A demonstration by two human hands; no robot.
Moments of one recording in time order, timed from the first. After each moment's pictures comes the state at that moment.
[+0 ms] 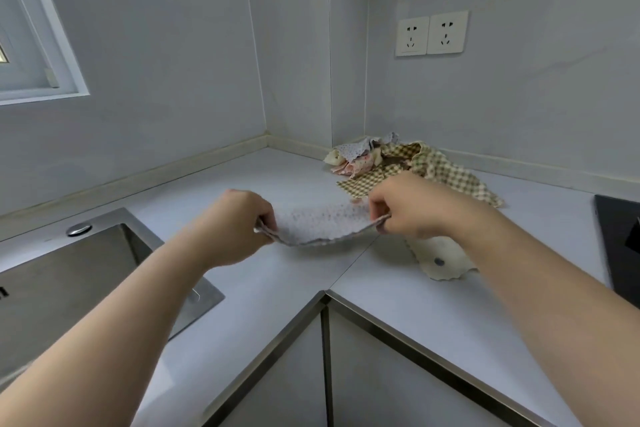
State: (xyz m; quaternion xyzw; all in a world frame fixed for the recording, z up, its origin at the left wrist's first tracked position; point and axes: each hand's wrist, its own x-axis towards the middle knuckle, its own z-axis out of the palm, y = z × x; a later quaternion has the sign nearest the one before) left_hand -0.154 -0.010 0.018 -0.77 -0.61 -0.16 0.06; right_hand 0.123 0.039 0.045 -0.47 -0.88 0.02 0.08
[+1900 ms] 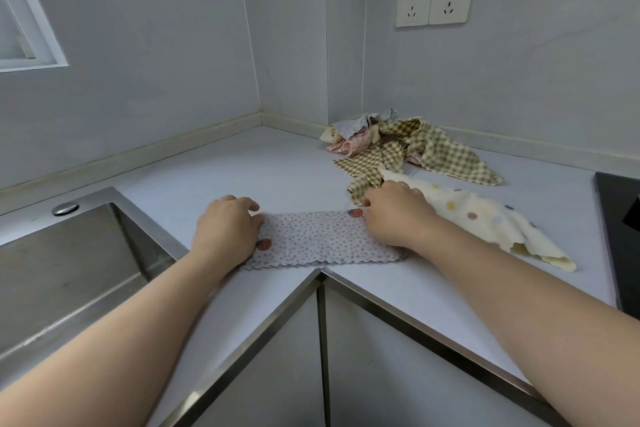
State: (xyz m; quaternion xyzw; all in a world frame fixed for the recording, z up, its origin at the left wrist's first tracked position) left_hand -0.153 0.012 -0.052 -0.61 -0.76 -0.22 0.02; right_hand 0.104 0.050 -0.019 -0.59 -0.80 -0.01 0.05
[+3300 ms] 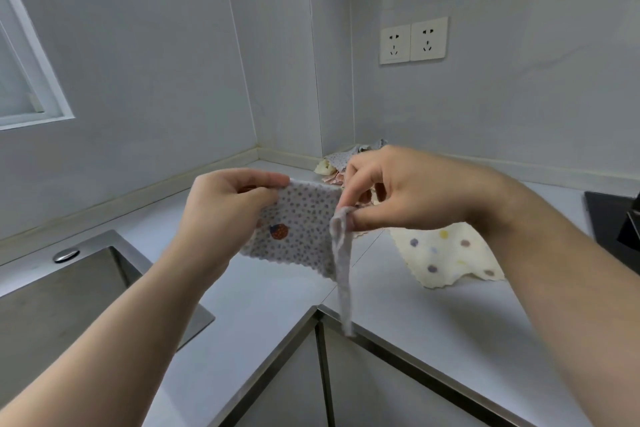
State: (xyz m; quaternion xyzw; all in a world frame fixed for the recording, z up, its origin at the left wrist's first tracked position) left_hand -0.094 -0.045 0.063 -0.54 -0.59 -0.56 -0.22; right_hand 0.135 -0.005 0.099 -0.30 -0.92 0.16 0.18
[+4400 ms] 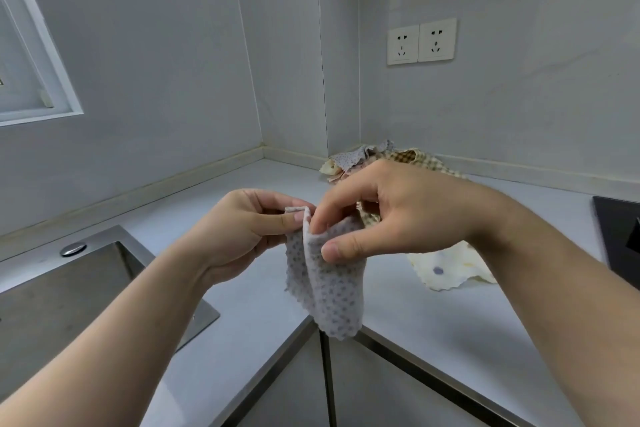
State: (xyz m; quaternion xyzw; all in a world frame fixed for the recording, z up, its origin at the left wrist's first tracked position) left_hand -0.107 -0.040 0.051 -0.56 -0.44 -0.48 -0.52; right_hand 0.119 -0.027 0.098 -0.24 -0.93 0.23 0.18
